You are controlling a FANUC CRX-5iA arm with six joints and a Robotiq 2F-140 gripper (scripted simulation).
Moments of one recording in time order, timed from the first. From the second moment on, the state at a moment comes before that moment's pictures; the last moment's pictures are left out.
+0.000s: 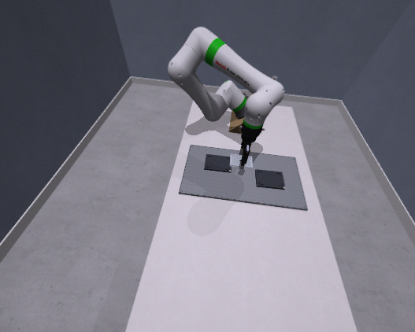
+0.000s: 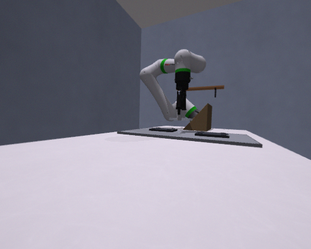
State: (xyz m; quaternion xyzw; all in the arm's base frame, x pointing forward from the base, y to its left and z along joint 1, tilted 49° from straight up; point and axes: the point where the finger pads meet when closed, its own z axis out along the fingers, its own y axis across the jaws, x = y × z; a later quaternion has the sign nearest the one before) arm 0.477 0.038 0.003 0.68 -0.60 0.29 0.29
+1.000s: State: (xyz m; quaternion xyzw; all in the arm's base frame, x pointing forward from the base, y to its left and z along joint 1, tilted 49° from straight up) arm 0.465 -0.019 0.067 0.68 -0.60 0.29 0.29
